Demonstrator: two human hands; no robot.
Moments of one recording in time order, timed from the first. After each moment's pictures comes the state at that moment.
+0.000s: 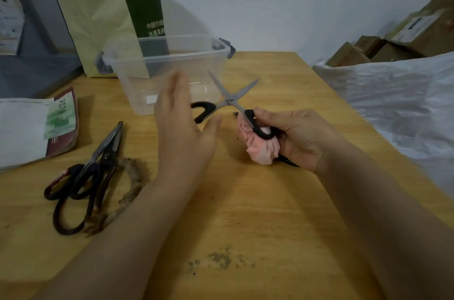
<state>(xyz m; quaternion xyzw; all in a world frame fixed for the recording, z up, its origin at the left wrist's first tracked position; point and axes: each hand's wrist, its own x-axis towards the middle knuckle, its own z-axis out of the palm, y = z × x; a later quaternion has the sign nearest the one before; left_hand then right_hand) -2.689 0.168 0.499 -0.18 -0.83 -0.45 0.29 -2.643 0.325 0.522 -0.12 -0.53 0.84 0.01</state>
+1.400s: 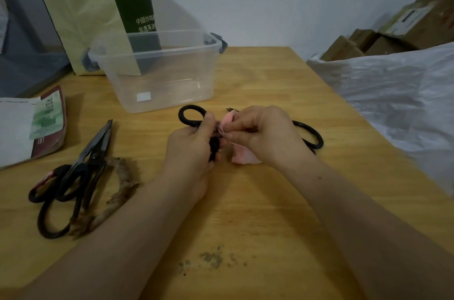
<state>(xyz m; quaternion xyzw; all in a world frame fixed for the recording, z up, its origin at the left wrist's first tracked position) -2.673 0.186 0.496 0.02 -0.61 -0.78 -0.11 -2.650 0.306 0.506 0.00 -0.90 0.42 0.14</state>
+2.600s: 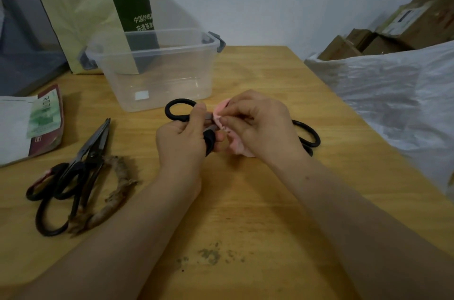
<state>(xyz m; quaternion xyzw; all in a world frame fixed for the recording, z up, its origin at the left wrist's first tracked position) -2.671 0.189 0.498 0.01 -0.60 -0.80 0.02 -2.654 0.303 0.504 0.06 -0.88 0.36 0.29</state>
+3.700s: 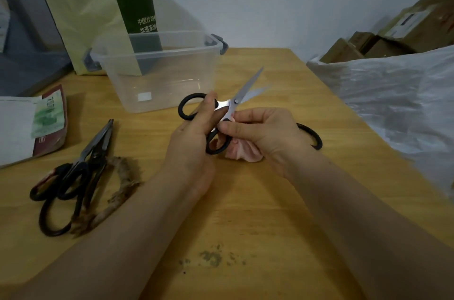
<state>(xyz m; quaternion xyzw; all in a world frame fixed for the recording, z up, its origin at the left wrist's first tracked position) -2.672 0.188 0.504 -0.06 -0.50 -0.85 -0.16 -2.647 0.304 0.511 -0.10 -0.63 0.77 0.06</state>
